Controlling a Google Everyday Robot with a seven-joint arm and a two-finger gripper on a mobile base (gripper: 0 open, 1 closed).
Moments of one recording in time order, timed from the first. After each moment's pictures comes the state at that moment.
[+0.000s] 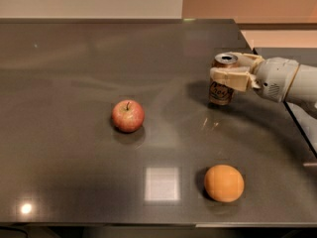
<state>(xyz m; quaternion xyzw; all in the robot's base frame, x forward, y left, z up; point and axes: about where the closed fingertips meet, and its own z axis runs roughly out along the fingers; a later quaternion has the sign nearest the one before) 0.582 -0.166 0.933 -0.35 0.66 0.28 0.61</state>
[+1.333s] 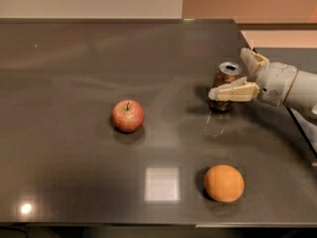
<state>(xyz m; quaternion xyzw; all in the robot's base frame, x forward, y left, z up) 0.585 -0.170 0.922 -0.36 0.64 0.28 0.62</state>
